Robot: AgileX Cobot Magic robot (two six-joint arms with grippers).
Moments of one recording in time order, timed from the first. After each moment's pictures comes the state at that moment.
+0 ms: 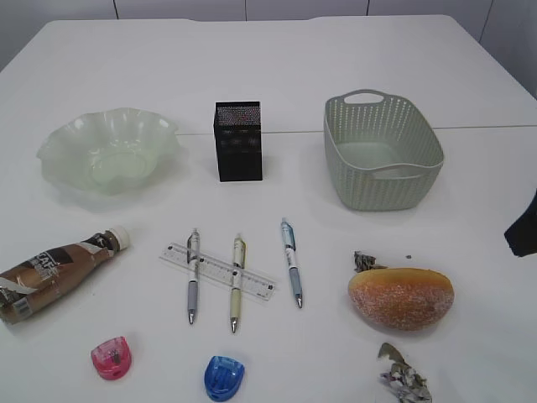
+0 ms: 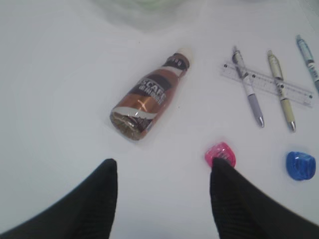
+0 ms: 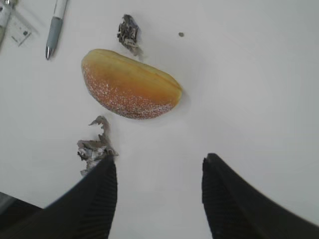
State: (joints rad) left arm -0.07 0.68 -0.67 -0.11 0.90 -0.03; right arm 0.02 1.19 -0.87 0.27 0.95 -0.36
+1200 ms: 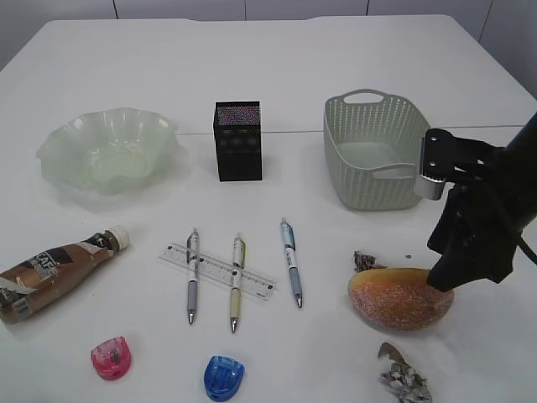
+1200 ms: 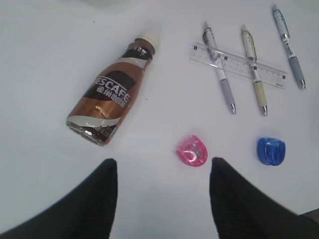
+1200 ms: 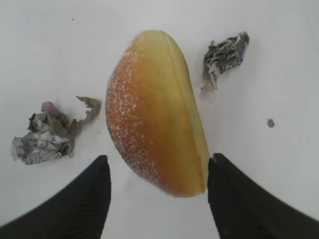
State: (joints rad) left arm -0.07 1.05 -0.89 -0.27 0.97 0.11; right arm 0.07 1.71 -1.06 0.41 0.94 -1.36
